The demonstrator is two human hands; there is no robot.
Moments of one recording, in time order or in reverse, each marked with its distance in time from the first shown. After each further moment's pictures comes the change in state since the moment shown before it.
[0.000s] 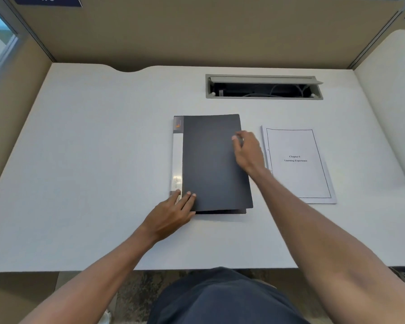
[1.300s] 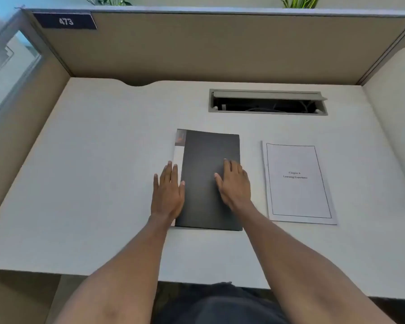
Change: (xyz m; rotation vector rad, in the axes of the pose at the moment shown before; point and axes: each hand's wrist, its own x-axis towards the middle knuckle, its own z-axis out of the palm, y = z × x) left_hand 0.081 -0.013 -0.012 -0.474 -0.068 -0.879; right_hand -0.044 0.011 0.028 -0.501 -0.115 -0.183
